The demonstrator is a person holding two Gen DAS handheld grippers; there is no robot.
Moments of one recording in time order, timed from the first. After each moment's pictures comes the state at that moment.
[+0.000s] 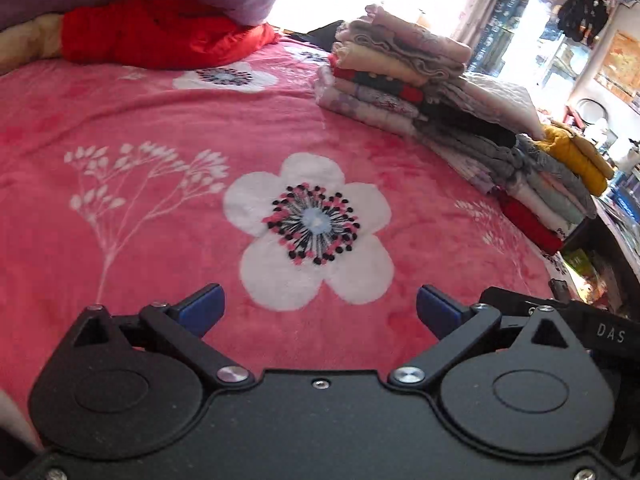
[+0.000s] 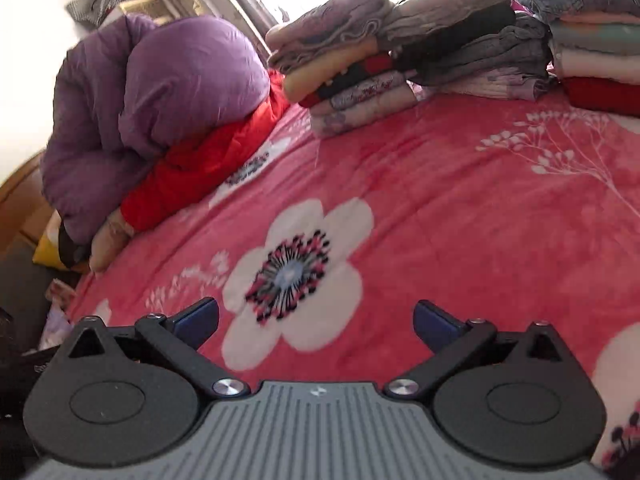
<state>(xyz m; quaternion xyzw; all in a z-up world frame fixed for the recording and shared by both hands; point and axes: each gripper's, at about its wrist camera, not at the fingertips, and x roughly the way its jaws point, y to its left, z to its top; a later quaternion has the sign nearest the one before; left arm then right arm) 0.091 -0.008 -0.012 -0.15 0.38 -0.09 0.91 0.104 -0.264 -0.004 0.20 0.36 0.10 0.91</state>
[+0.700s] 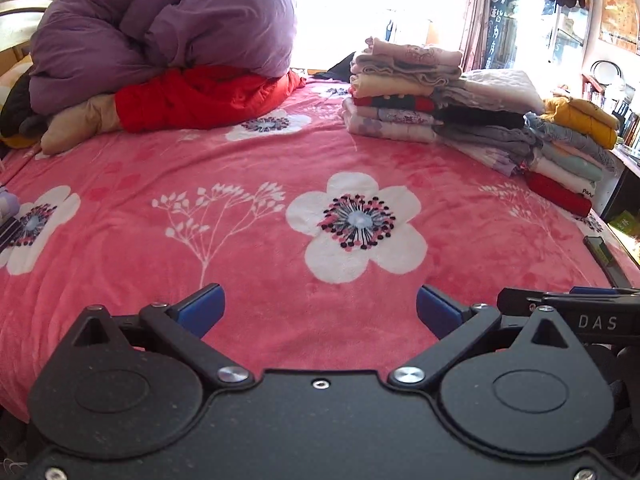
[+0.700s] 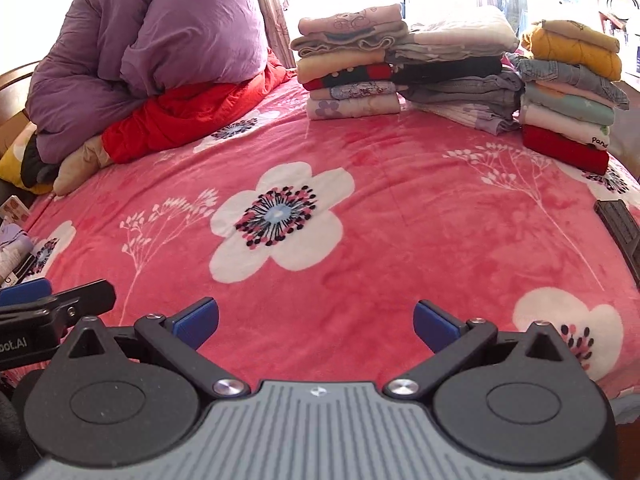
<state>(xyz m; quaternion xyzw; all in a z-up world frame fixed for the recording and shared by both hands) 0.002 -0.005 0.015 -0.04 0.33 -0.04 0.94 0.015 -0.210 0.026 0.09 0.37 0.04 0.93</state>
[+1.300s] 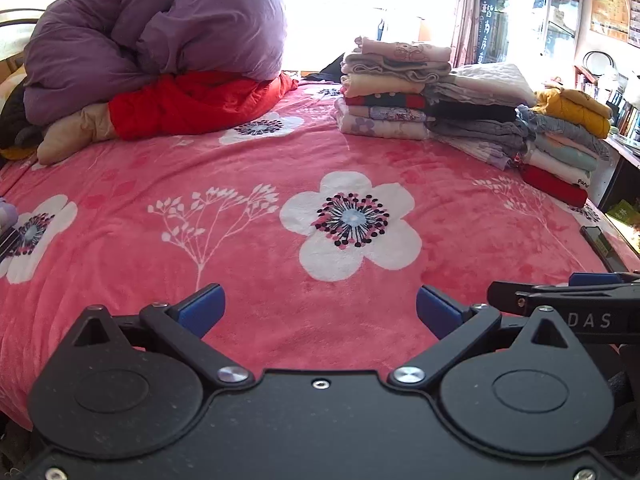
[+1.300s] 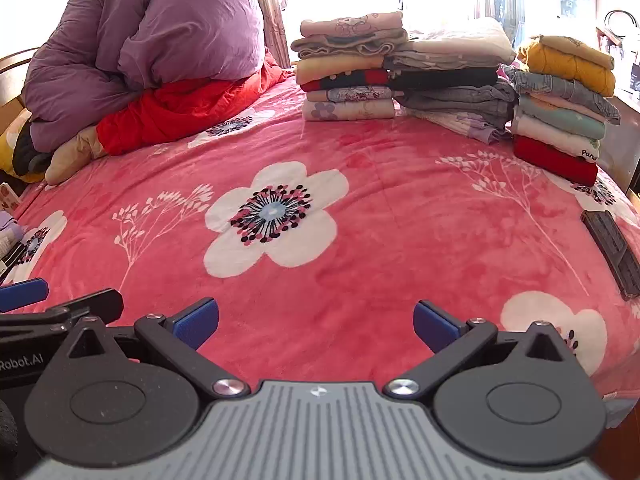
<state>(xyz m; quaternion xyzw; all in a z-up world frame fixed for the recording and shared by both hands) -0.005 -0.014 0.016 -0.02 0.32 -0.05 0.95 0.008 -0.199 0.032 0.06 0.36 0.03 0.93</state>
